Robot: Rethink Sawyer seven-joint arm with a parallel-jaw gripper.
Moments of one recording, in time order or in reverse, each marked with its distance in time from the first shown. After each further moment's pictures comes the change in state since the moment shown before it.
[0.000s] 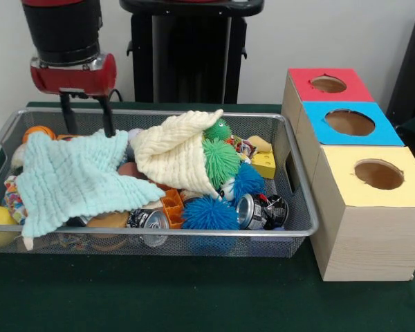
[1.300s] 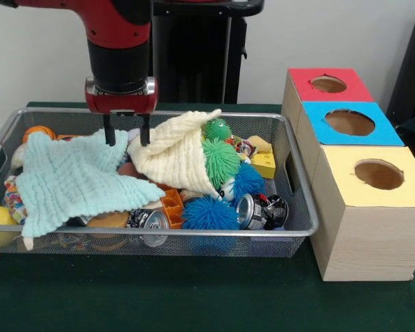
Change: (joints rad) arm 0.088 0.061 -0.007 0.036 -0.242 0.000 0.000
